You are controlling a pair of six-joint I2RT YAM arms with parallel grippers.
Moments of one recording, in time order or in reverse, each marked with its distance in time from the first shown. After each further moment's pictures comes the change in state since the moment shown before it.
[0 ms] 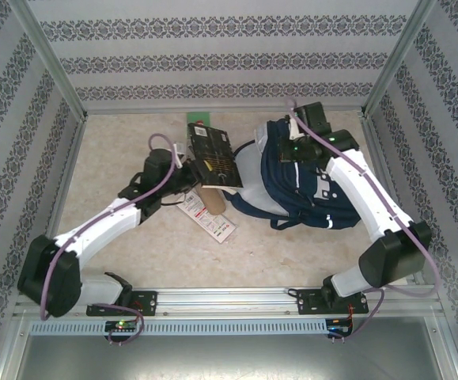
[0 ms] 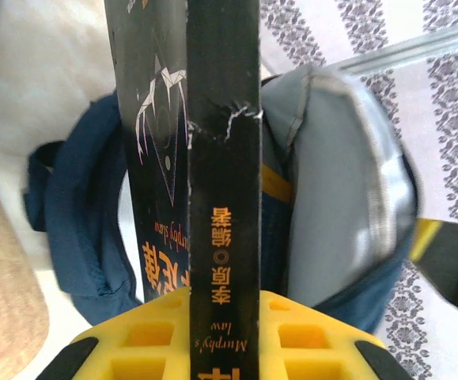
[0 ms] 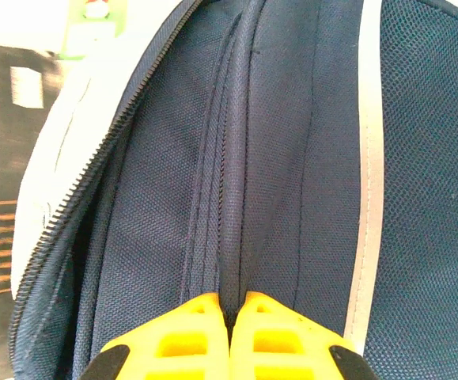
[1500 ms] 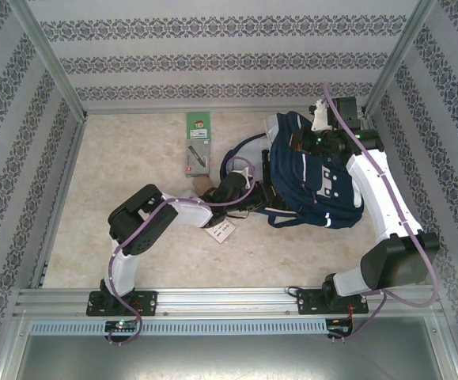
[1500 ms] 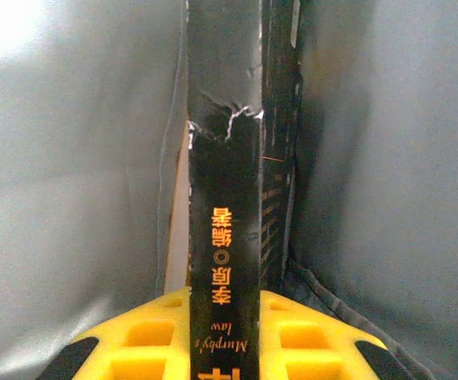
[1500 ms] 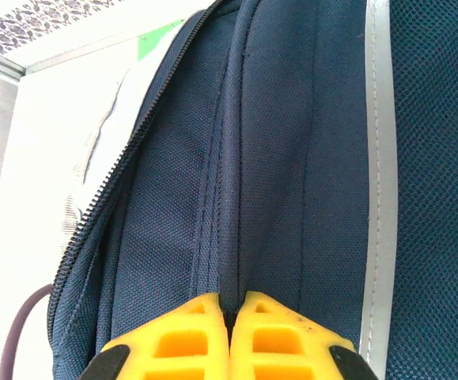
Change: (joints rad) left arm -0.323 0.692 0.247 0.511 -0.026 -0.145; right arm -0.175 -0.025 -0.001 0.042 -0.290 0.089
